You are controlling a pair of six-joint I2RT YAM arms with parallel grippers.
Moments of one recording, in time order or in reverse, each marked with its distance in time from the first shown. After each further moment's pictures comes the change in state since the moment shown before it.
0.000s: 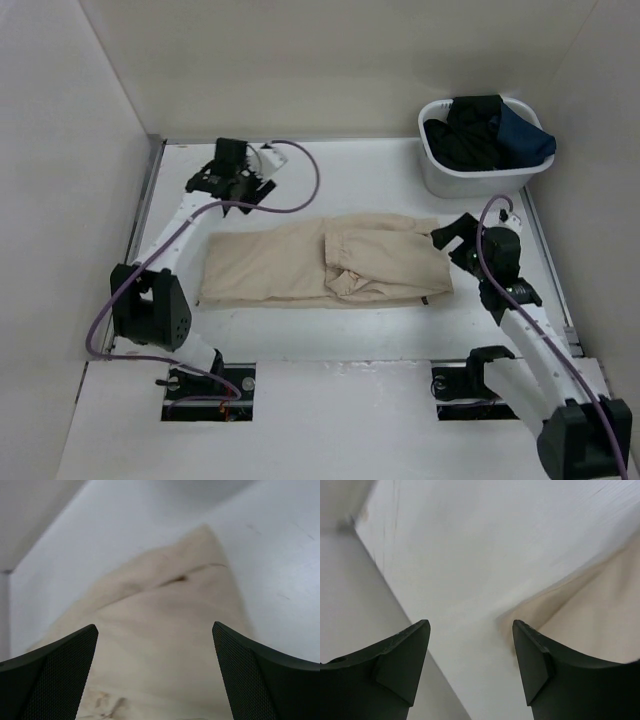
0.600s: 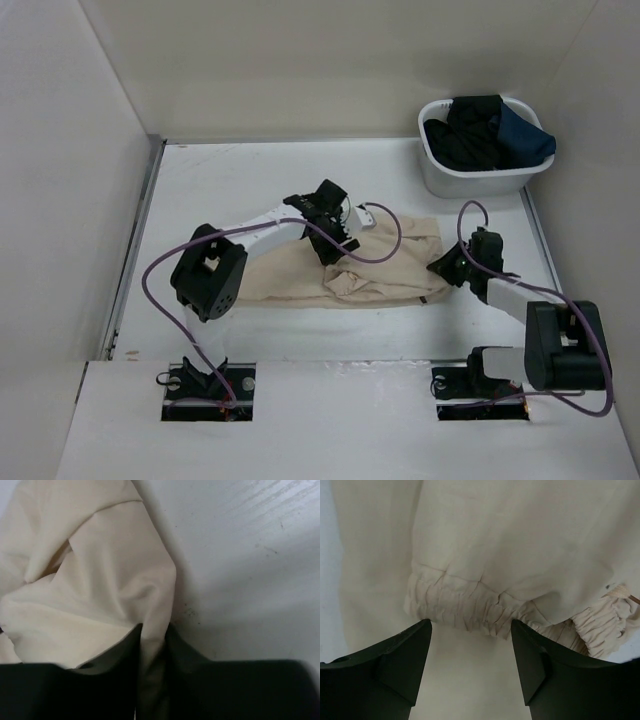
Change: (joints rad) left arm -0.525 0.280 0.066 -0.057 0.307 -0.175; right arm -0.169 0.491 -0.134 0.215 -0.275 0.023
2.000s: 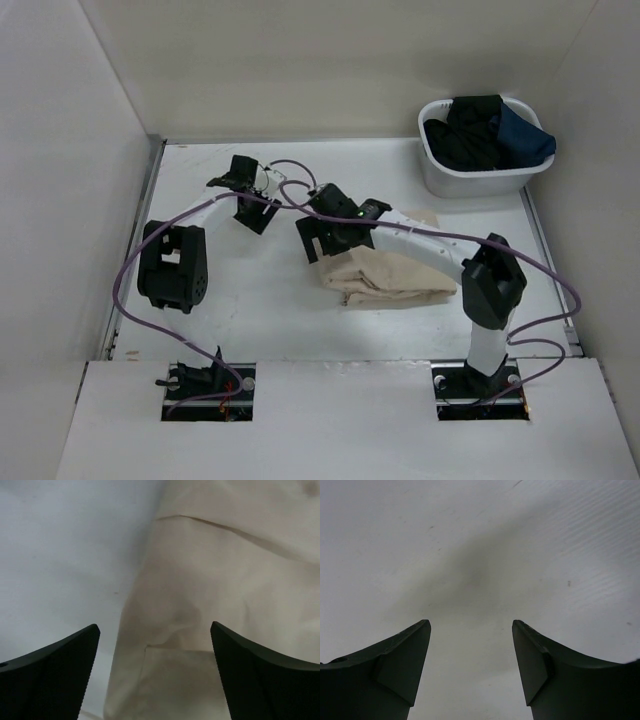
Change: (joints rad) left arm 0.471 -0.038 -0.080 0.060 -0.166 -0.060; right arm 0.860 0.578 1.139 -0.777 0.390 -0.336
